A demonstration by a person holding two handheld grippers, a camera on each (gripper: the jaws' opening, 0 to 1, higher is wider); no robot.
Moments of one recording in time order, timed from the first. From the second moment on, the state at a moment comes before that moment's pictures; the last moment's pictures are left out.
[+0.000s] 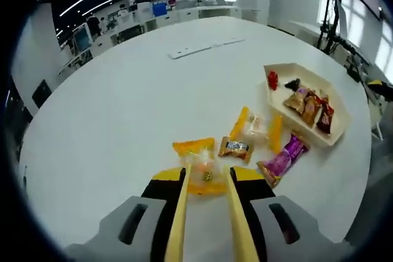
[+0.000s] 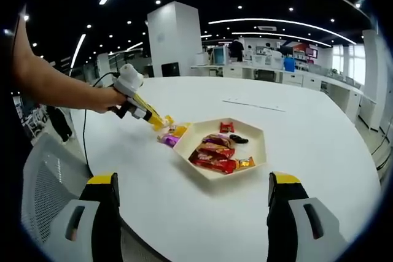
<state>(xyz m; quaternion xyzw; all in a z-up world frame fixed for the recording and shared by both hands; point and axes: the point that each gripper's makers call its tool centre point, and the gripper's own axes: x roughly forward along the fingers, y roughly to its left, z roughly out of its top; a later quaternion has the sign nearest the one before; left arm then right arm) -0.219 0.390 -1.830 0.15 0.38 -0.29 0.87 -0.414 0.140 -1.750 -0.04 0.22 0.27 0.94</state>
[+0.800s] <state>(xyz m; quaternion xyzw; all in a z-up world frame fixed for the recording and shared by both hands) -0.217 0.393 -1.813 0.17 0.36 -0.31 0.86 -0.414 0.140 -1.749 -0.03 0.21 0.27 0.94</state>
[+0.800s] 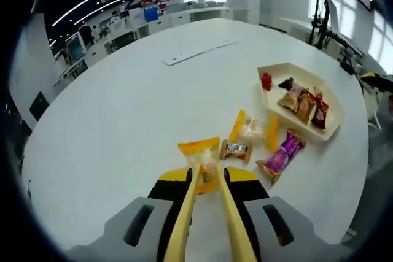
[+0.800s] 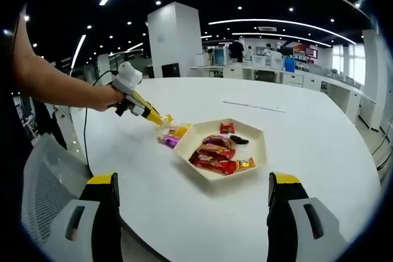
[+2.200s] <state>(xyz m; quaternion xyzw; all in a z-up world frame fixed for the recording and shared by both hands) -0.225 0.287 -1.732 0.23 0.30 -0.46 0.80 -0.414 0.140 -1.745 -0.03 0.21 0.27 0.94</state>
